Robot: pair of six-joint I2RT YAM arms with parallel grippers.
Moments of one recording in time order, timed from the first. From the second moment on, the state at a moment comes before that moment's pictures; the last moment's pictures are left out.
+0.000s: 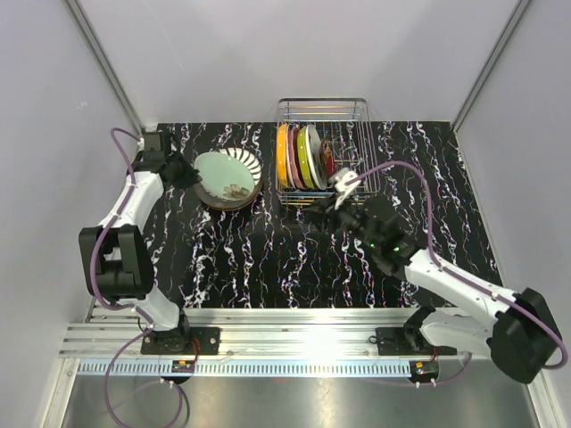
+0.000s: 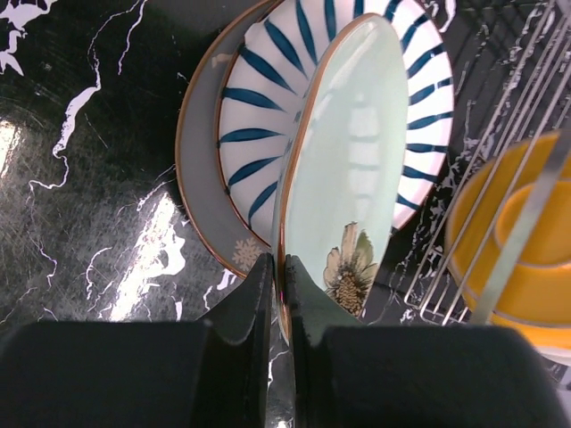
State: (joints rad) left arm 0.05 1.63 1.27 -0.48 0.14 -0.65; right arm 0.67 1.09 0.66 0.35 -0.17 0.14
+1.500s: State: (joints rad) left arm 0.11 1.48 1.08 -0.35 0.37 -0.74; right arm 1.03 2.26 1.57 0.39 0.30 -0.65
